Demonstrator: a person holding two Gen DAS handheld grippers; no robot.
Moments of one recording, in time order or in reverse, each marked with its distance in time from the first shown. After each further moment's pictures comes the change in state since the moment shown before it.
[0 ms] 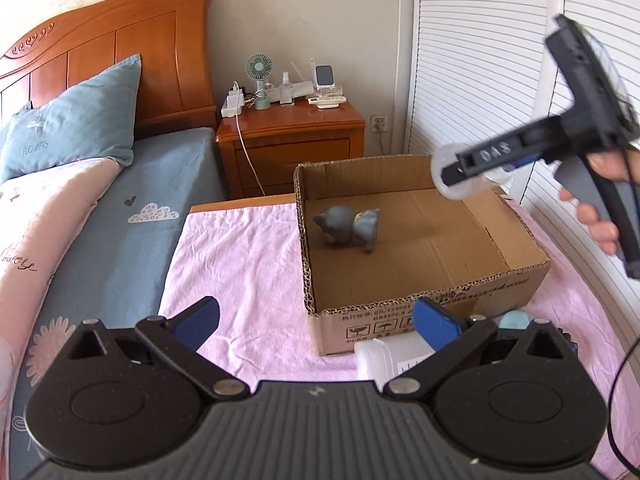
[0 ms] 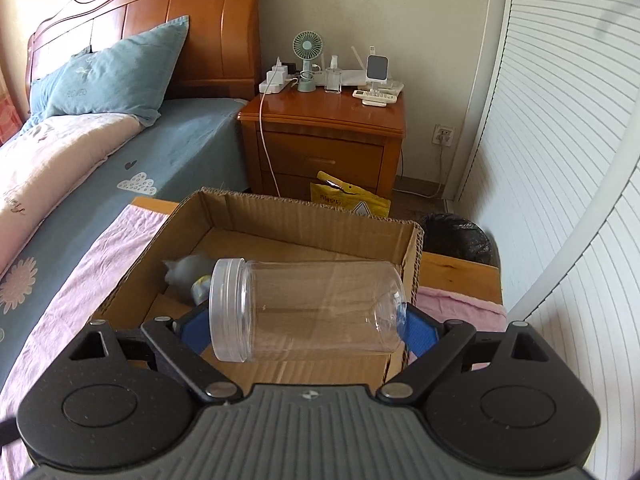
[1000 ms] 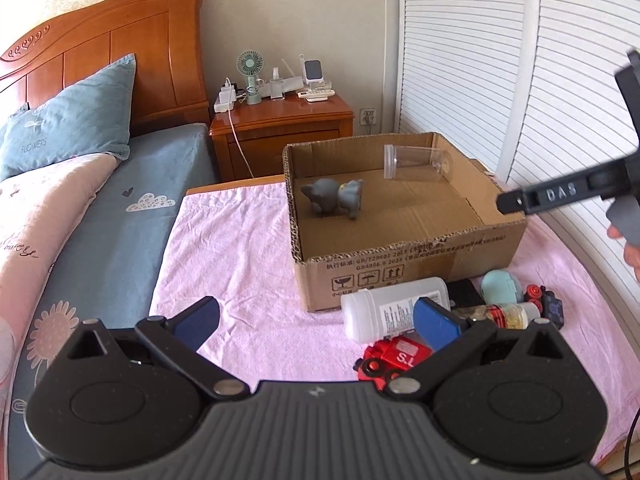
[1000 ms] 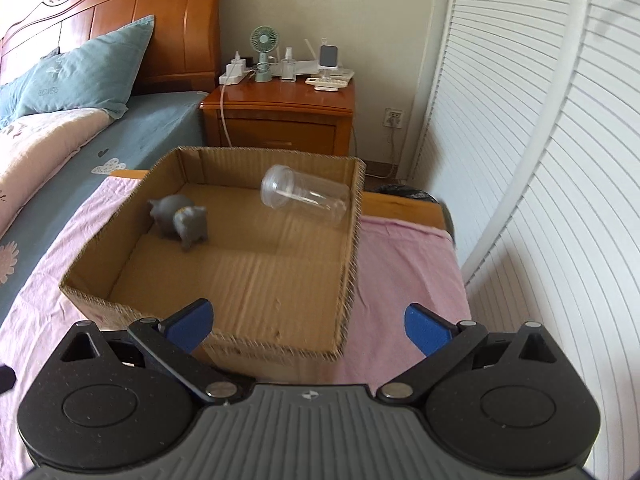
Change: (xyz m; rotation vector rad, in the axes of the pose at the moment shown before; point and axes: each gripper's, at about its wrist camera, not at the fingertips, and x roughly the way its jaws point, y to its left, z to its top) left arm -0.027 -0.009 -0.037 0.028 0.004 -0.019; right arm -0.072 -0.005 -0.103 0.068 -0.008 -0.123
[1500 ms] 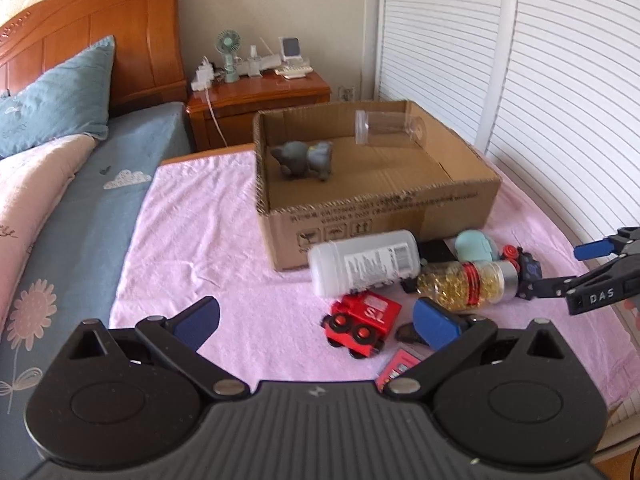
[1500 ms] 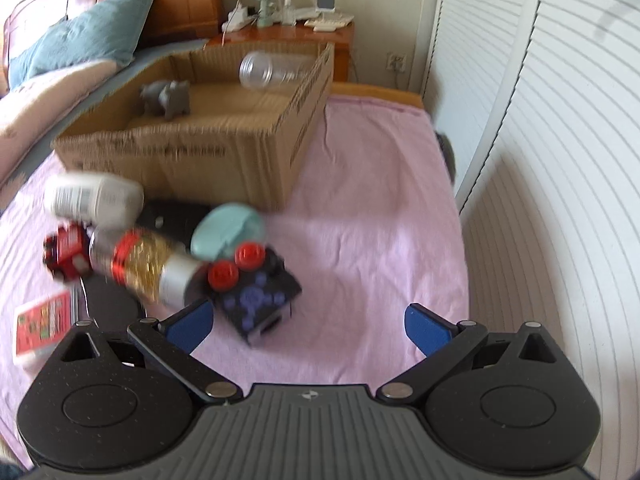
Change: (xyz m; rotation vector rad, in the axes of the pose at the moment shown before) left arm 0.005 -0.016 -0.025 0.017 0.070 -0.066; right arm 0.002 -0.043 -0.112 -0.027 0.137 0.068
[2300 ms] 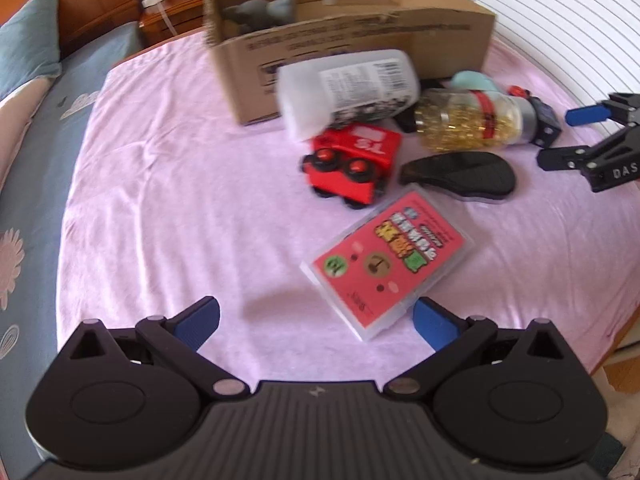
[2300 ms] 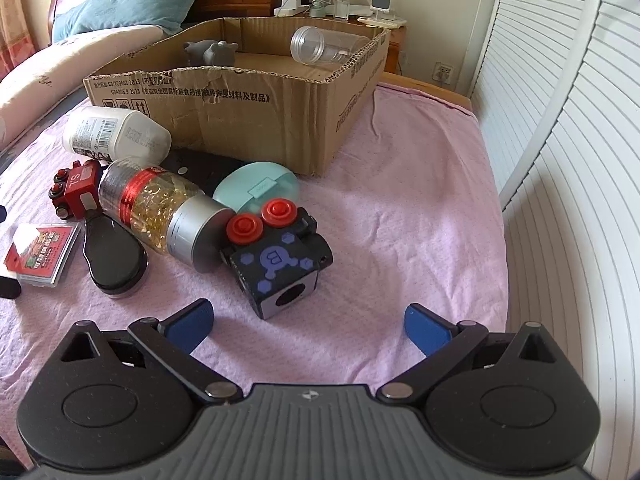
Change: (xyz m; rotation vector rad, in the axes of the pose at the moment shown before) left arm 0.044 -0.003 -0.058 0.101 0.293 -0.020; right arm 0.022 0.008 -0.012 -0.146 -0.023 0.065
